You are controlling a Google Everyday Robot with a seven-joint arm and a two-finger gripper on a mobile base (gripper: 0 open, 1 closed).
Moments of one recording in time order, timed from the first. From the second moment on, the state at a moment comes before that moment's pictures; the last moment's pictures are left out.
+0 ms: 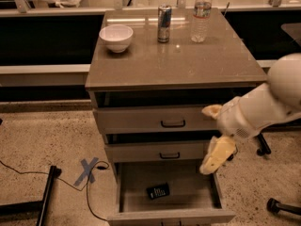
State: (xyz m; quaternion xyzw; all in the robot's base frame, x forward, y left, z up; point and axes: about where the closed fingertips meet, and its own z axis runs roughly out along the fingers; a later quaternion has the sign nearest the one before) arm 0.451 -0.150 0.767 -0.60 0.75 0.17 0.23
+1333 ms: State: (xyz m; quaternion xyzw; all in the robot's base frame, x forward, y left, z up) arm 0.498 -0.087 0.625 -0.62 0.68 0.24 0.31
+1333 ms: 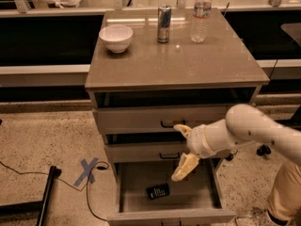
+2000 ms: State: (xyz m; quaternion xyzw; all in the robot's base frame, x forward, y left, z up) arm 0.553 -0.102 0.556 -0.58 0.60 0.24 0.50
